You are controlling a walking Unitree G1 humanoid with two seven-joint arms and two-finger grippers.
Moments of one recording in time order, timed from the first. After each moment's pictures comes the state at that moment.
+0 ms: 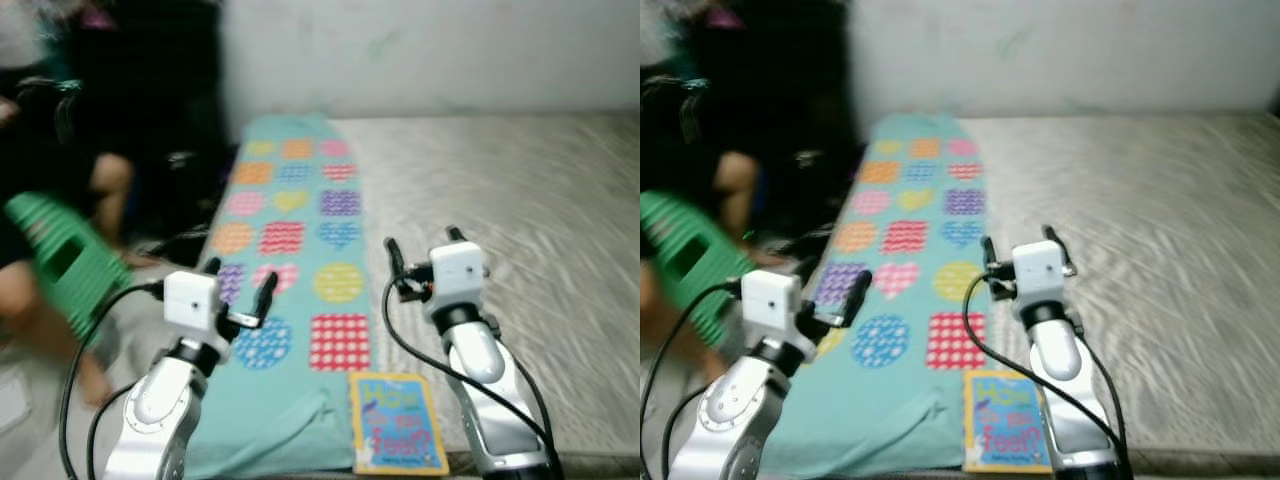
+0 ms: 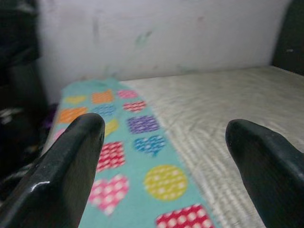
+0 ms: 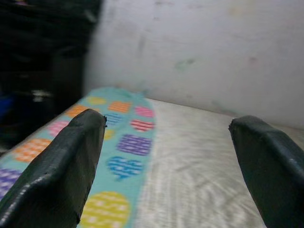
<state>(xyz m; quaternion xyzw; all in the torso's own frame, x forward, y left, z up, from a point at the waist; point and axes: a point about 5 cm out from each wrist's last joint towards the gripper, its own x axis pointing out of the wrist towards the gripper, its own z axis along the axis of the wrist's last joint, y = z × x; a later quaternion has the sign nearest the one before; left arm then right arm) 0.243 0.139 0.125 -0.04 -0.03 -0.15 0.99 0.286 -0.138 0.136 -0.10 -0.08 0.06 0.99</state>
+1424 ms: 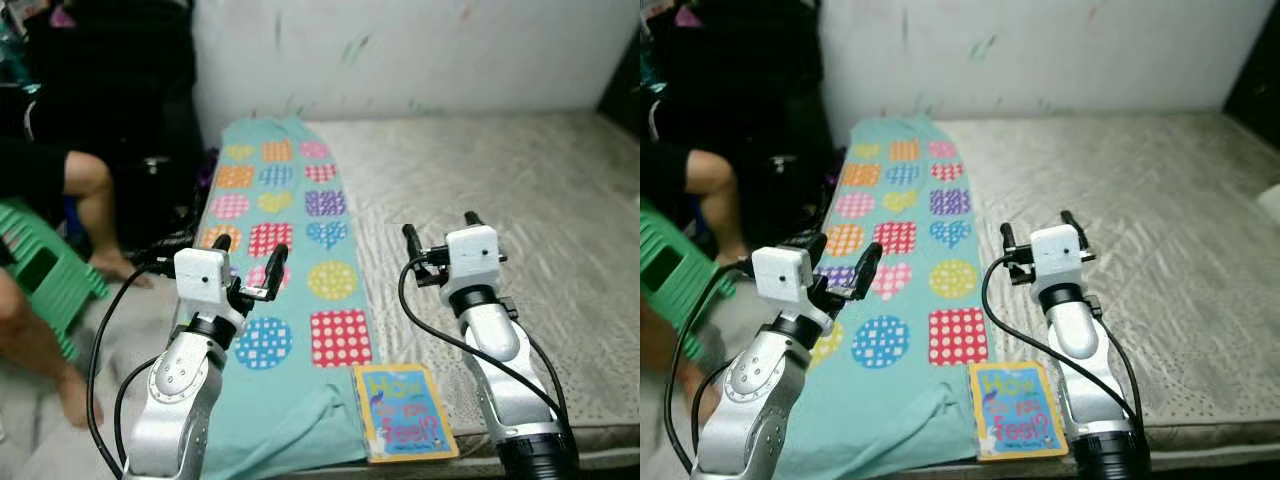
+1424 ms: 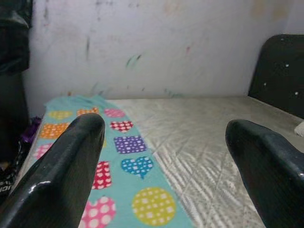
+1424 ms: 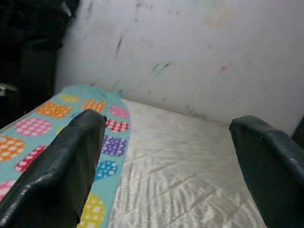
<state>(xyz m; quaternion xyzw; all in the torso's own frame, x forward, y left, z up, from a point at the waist) 0.267 0.131 0.136 -0.06 -0.06 -0.13 0.99 0.308 -0.152 0.139 -0.12 -0.09 0.05 0.99</state>
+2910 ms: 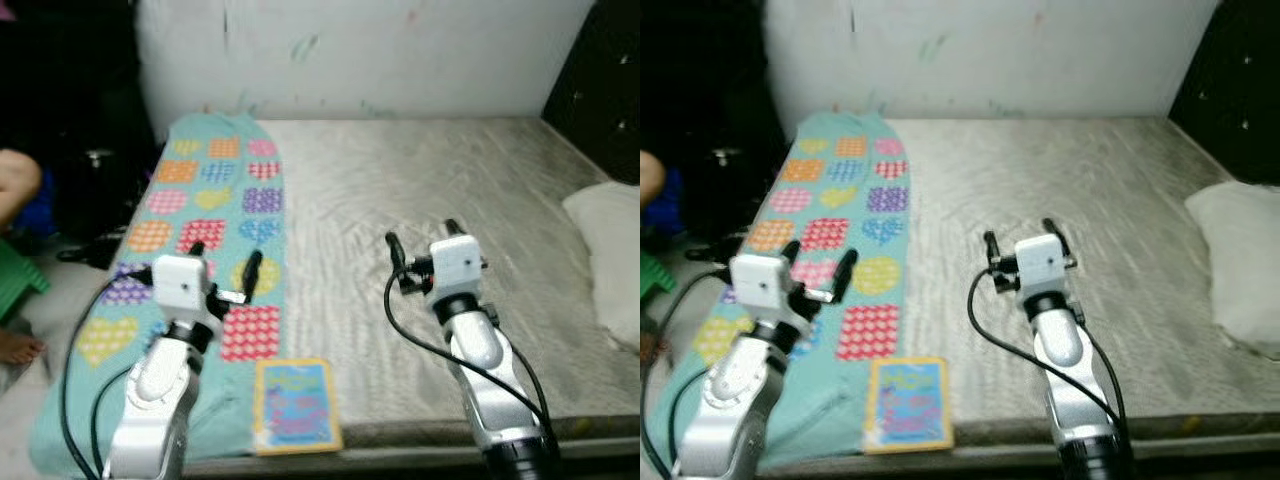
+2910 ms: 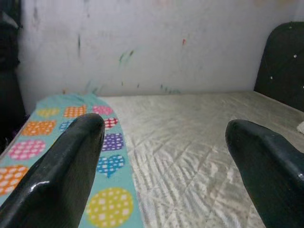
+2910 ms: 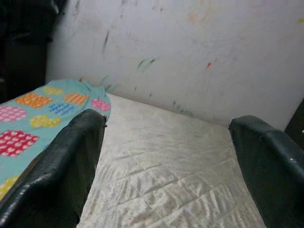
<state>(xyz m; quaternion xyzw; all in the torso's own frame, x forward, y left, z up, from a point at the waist) 0.265 0.149 0.130 -0.03 -0.07 -0.10 0.99 0.306 -0.142 0.136 -0.11 -0.10 0.07 0.99</state>
